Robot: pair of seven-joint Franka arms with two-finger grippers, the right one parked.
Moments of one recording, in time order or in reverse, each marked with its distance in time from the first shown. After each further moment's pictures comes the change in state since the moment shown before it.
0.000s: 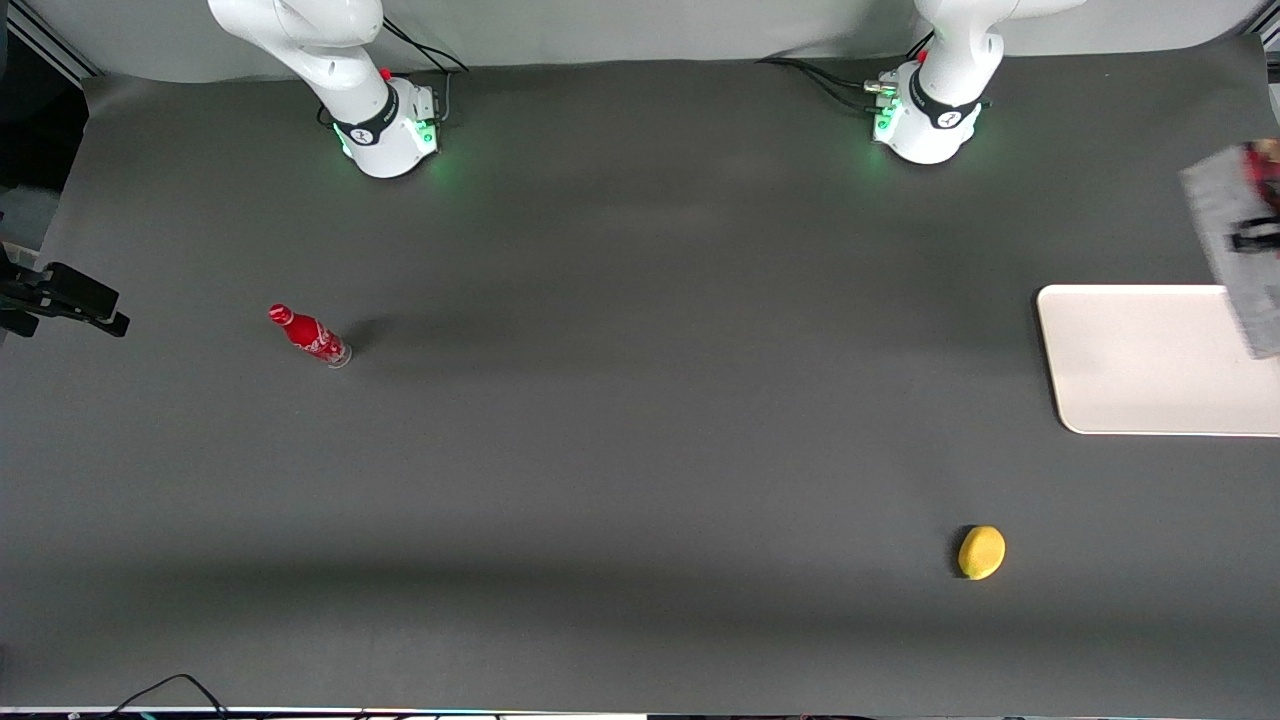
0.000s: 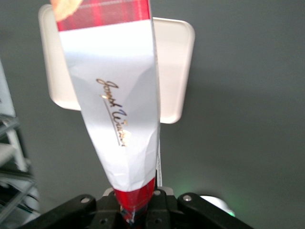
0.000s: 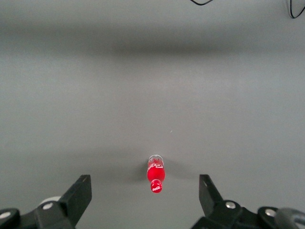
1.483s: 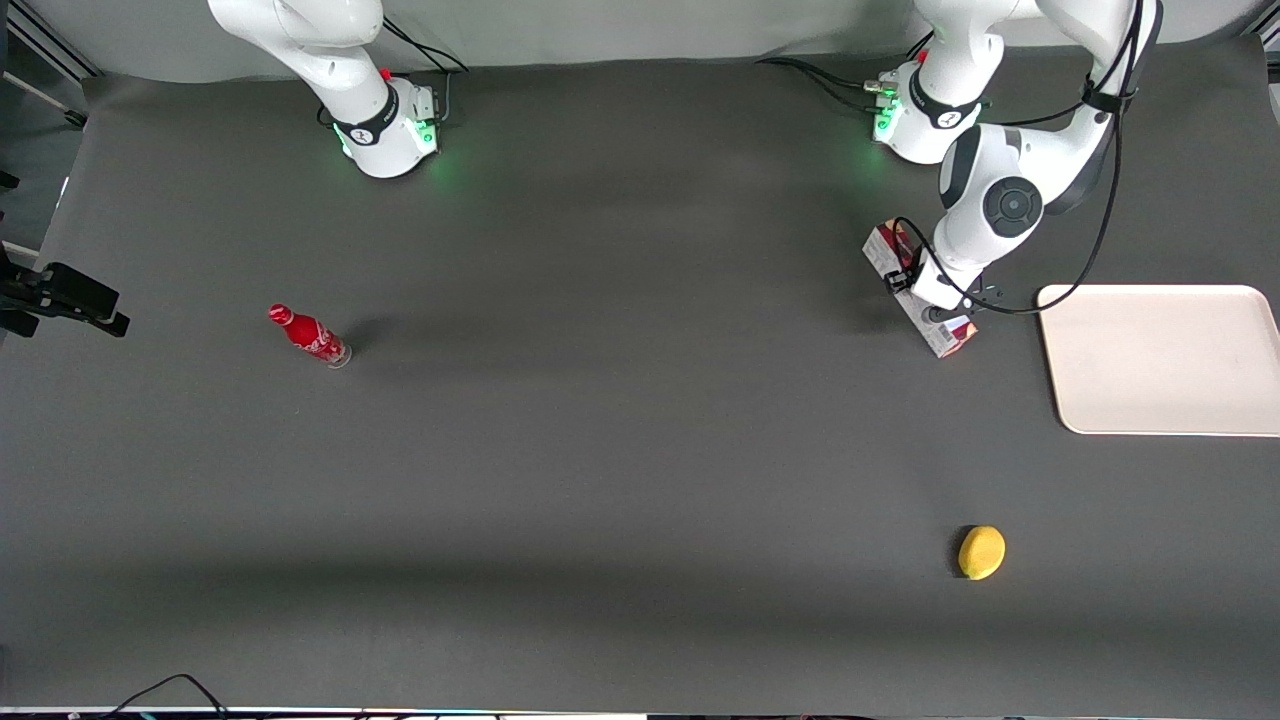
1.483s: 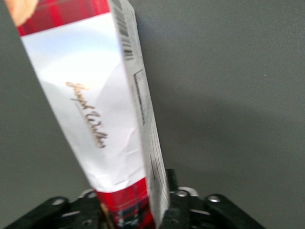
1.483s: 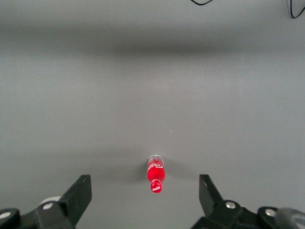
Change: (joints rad) arm -0.010 0.008 -0.524 -0.997 -0.230 1.063 -0.702
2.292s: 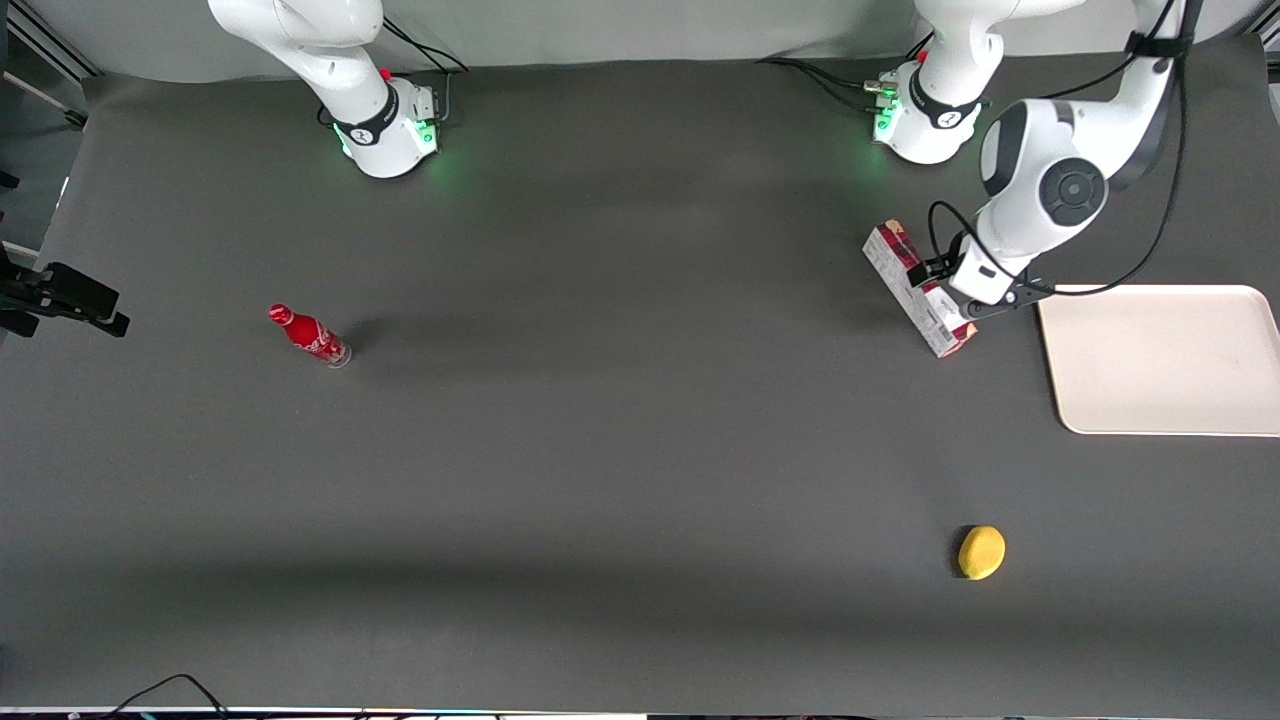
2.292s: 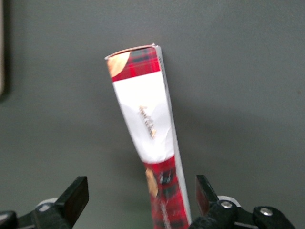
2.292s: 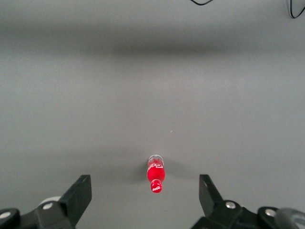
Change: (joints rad) arm 0.017 -0.140 0.049 0.082 -0.009 -0.236 0.083
